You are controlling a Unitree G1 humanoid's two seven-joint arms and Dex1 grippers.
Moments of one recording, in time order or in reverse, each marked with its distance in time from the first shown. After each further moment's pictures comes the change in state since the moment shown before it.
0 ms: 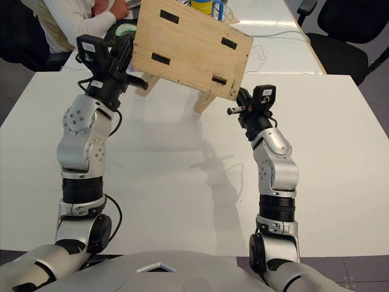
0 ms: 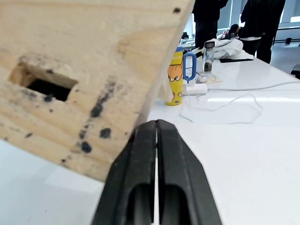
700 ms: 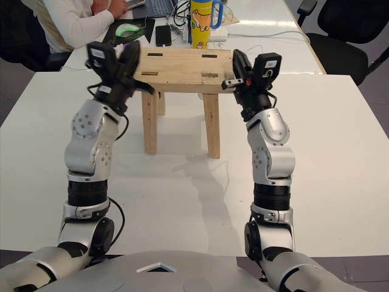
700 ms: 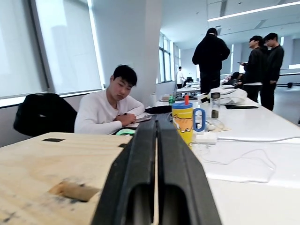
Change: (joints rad) left arm 0.009 -0.020 0.028 -0.005 -0.001 -0.065 0.077; right arm -0.095 0.007 0.024 -0.003 0.012 -0.138 -0.083
